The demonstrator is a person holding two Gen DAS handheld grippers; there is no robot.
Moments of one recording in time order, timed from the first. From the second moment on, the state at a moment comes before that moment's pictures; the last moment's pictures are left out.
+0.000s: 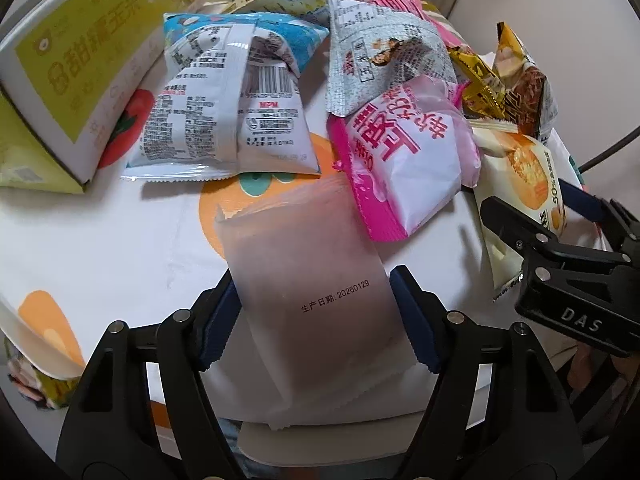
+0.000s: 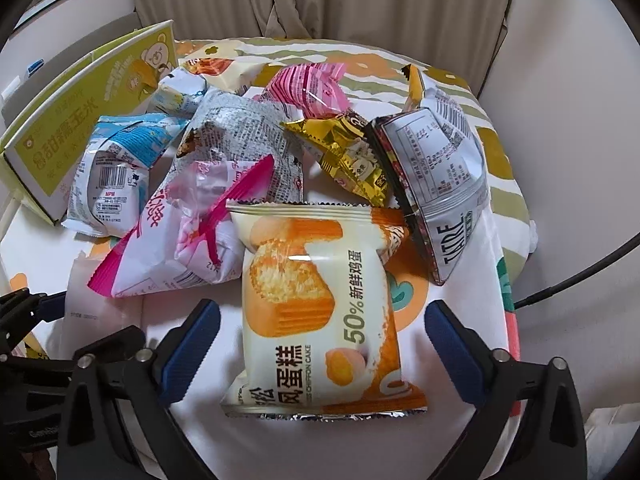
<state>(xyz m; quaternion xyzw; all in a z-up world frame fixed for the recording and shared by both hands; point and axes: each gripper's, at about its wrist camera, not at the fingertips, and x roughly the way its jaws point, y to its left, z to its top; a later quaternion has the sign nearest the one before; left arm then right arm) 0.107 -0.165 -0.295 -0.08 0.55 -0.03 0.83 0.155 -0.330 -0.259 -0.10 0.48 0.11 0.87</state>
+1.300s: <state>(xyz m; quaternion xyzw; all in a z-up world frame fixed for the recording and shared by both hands) 0.102 -0.063 -0.164 -0.11 0.47 -0.04 0.87 0.122 -0.293 -0.157 -0.03 0.43 0.12 0.90</state>
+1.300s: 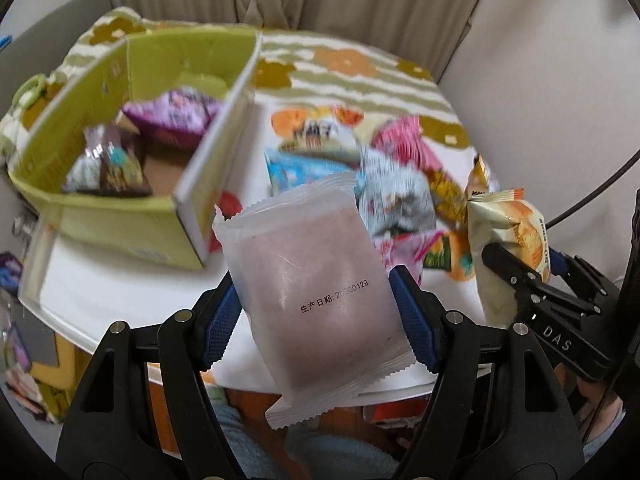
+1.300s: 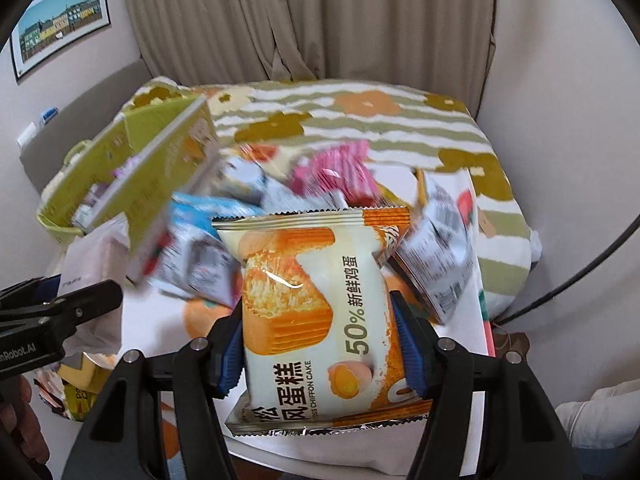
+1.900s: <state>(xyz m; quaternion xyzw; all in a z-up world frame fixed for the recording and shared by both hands) 0.183 0.111 -0.091 -0.08 0.43 -0.05 0.90 0.172 -0.115 -0.084 -0.01 0.37 0.17 0.92</state>
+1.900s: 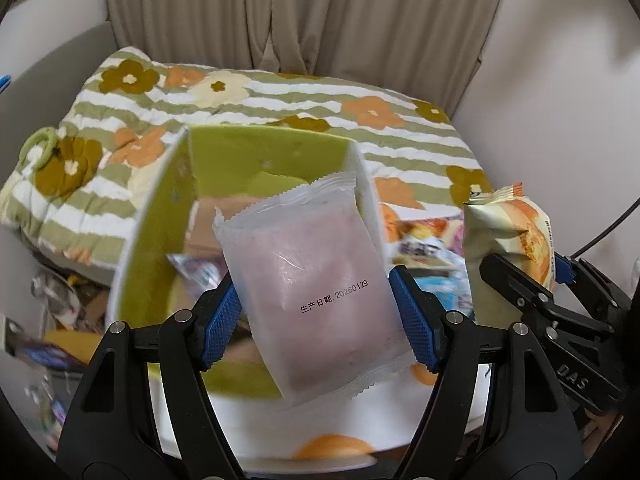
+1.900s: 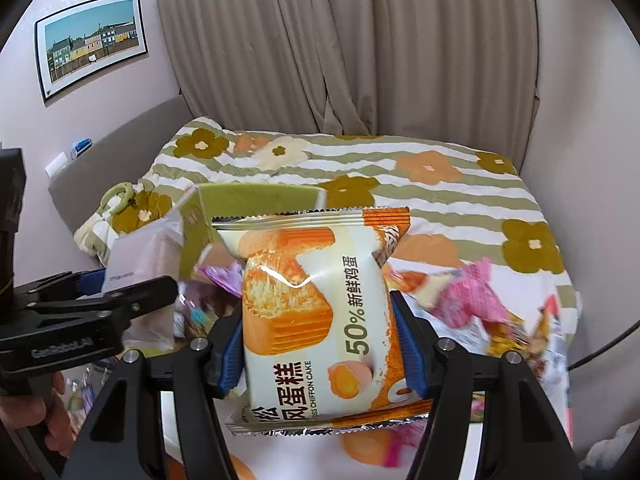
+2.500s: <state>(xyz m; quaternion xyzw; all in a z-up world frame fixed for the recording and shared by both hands) 0.280 0.199 -0.151 -0.05 0.47 -0.09 0.87 0.211 -0.015 -0.122 -0.01 0.43 0.13 0.89</state>
